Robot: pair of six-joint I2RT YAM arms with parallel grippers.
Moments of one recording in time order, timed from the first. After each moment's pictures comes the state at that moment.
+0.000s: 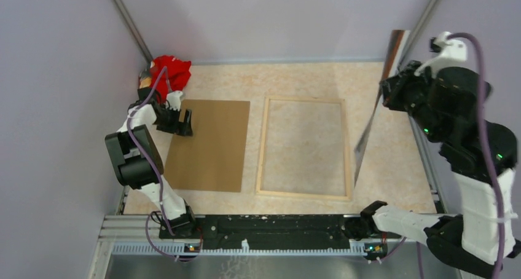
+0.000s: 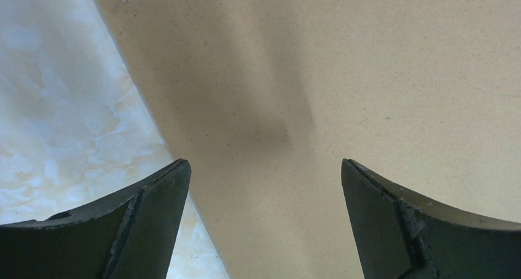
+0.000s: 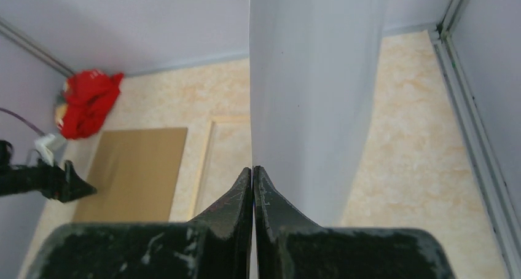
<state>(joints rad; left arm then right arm) 0.33 1.76 1.22 -0.65 0.44 0.53 0.56 1.05 1.97 -1.12 0.46 0.37</state>
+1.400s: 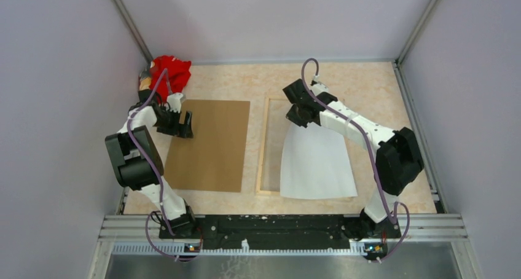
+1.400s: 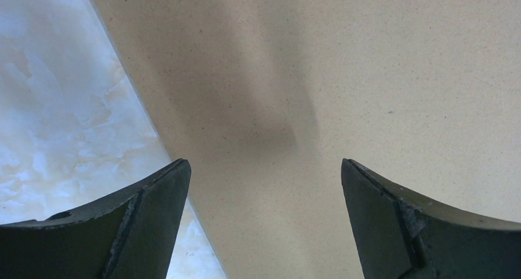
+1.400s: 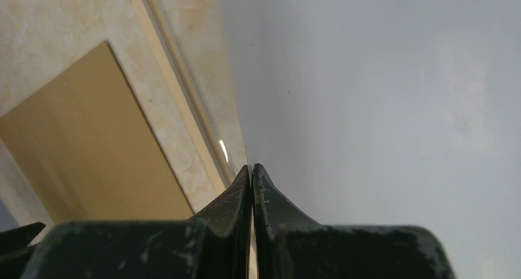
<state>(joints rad) 0.33 1.75 1.19 -0.64 0.43 0.53 0.68 1.70 1.41 -0.70 0.37 1.13</state>
